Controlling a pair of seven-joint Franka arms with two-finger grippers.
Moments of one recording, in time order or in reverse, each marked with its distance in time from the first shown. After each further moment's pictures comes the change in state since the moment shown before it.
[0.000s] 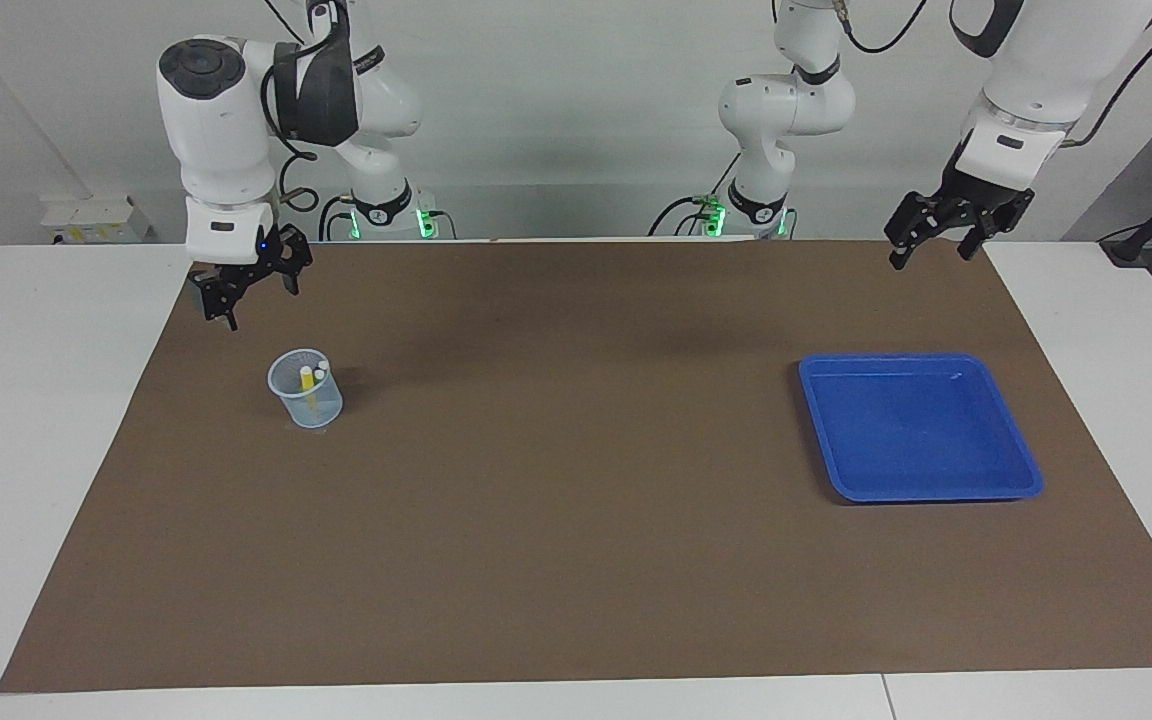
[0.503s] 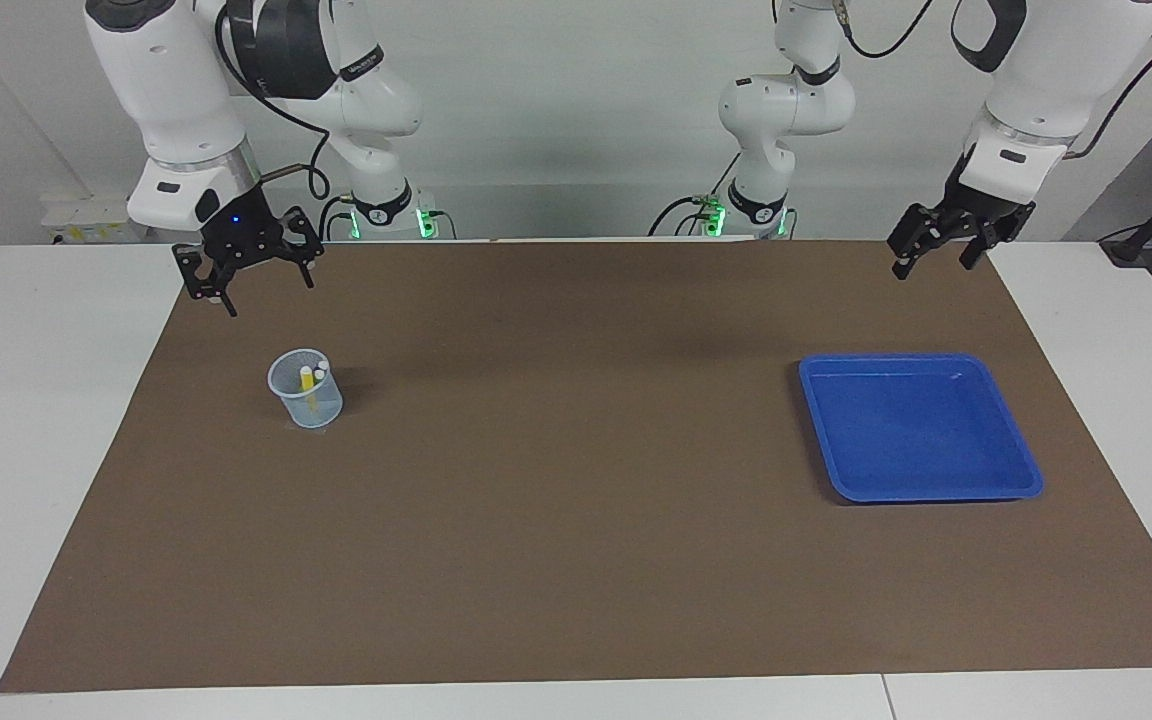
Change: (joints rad) left arm 0.005 0.014 -0.001 -0.011 0.000 0.063 0.000; right arm 0.111 0.037 -0.120 0.135 0.153 -0.123 0.312
